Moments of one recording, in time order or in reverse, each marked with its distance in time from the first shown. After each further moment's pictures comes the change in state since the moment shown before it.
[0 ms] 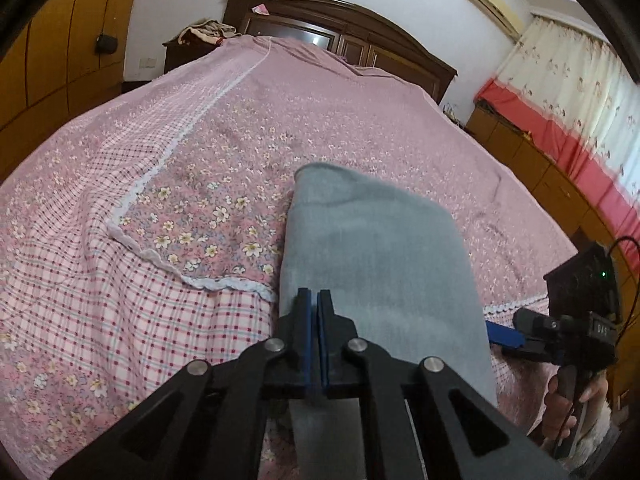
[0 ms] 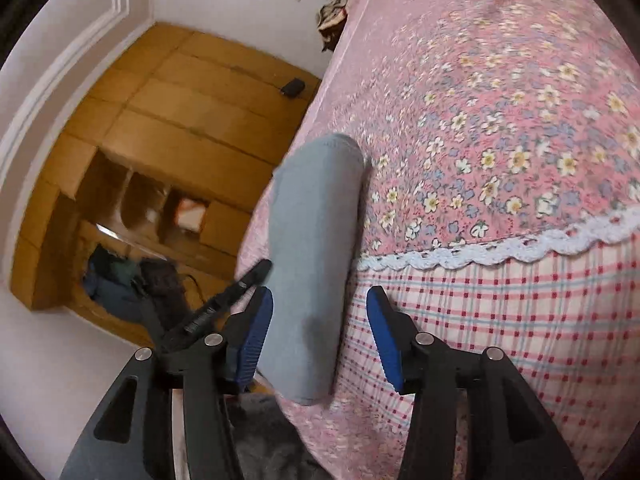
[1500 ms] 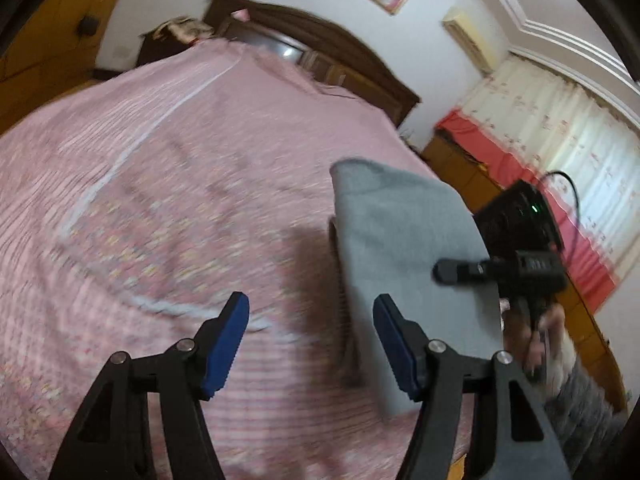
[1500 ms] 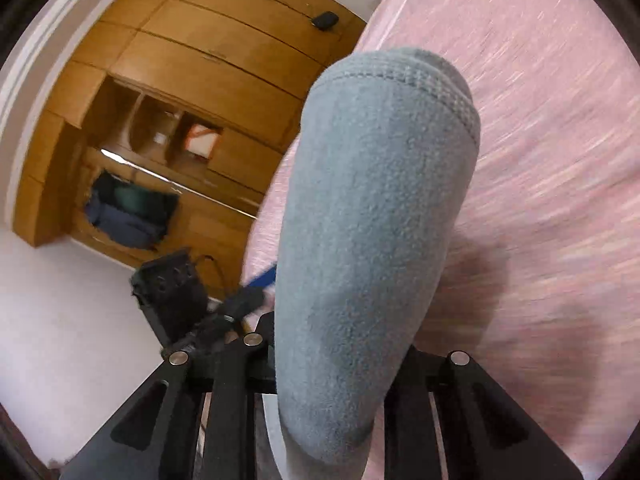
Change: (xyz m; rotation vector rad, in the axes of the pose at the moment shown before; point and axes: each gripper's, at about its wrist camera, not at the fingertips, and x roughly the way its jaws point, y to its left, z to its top) left arm -0.024 -0.014 0.010 -0.068 -0.049 -0.238; right arm 0.029 0.034 0.103 -0.152 0.286 0.011
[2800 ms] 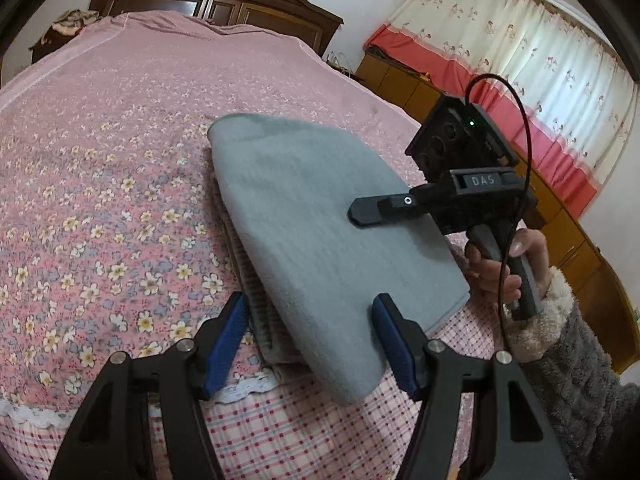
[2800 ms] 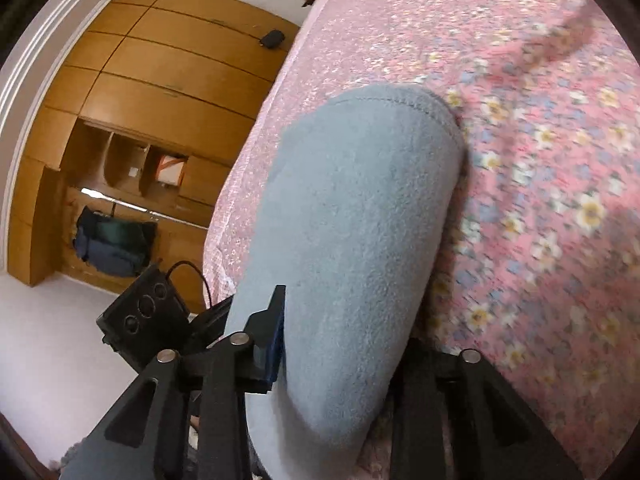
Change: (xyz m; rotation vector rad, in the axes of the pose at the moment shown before) left arm 0.168 -0.177 -0.027 0.246 0.227 -0.129; right arm -0.093 -0.142 -0.011 0.151 -0.031 -0.041
